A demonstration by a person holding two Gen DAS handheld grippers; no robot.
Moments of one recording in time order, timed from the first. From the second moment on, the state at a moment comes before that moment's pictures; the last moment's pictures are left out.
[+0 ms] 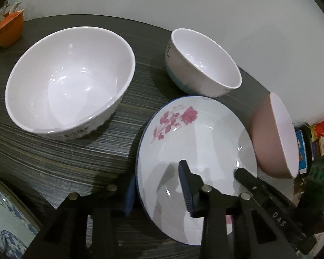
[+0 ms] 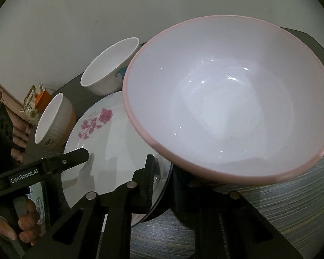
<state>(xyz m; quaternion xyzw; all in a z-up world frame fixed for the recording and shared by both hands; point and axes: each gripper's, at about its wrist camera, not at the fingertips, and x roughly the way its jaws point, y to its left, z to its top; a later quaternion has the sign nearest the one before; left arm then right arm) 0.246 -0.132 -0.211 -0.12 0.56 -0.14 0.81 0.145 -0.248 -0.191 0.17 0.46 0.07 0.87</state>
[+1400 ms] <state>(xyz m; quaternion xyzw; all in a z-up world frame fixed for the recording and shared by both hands) 0.172 -0.134 -0.227 -0.06 0.62 -0.15 0.77 0.099 -0.202 -0.193 0.16 0.60 0.06 0.78</state>
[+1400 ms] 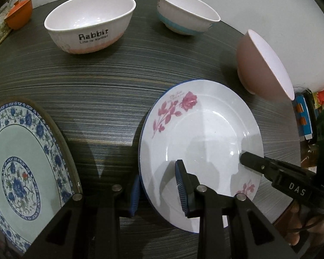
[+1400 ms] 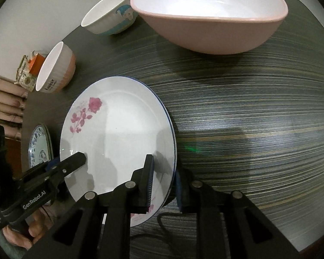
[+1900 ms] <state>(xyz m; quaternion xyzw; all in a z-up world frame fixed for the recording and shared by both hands) 0.159 -0.117 -0.211 -0.05 0.61 -0.15 0.78 0.095 -0.192 -0.194 0.14 0.59 0.04 0.79</state>
